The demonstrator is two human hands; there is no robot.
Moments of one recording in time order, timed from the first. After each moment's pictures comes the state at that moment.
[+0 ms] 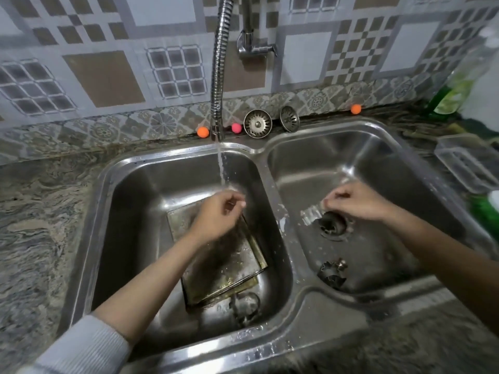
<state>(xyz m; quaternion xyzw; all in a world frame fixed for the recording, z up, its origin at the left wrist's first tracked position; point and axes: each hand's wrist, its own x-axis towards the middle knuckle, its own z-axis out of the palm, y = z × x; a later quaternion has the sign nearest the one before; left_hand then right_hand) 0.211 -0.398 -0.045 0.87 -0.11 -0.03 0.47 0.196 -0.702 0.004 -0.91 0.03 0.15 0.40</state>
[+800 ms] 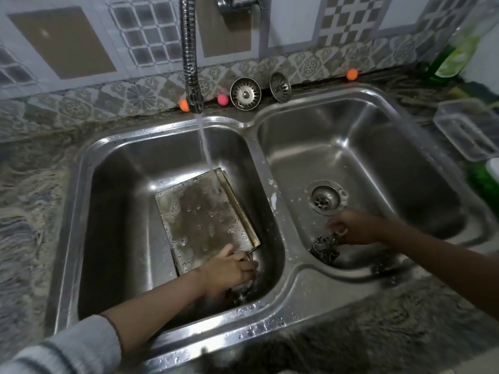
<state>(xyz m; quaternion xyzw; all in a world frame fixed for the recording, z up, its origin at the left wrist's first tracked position) 0.126 -0.399 -0.124 0.81 -0.56 -0.13 -0.05 0.158 -0.744 -0.102 -0.93 -0.11 0.32 0.14</state>
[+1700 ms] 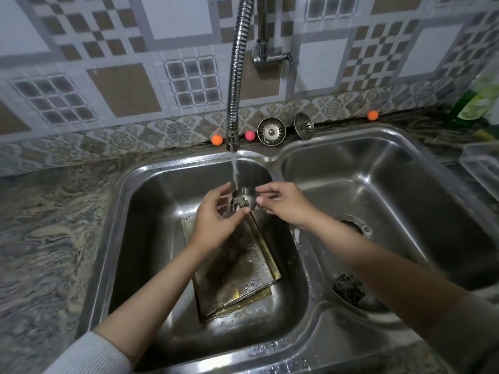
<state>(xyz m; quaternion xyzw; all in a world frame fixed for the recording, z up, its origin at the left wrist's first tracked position) 0.213 -0.377 -0.049 0.83 -0.03 0.08 0.55 0.238 -0.559 -0.025 -0.81 -0.01 0.13 0.58</state>
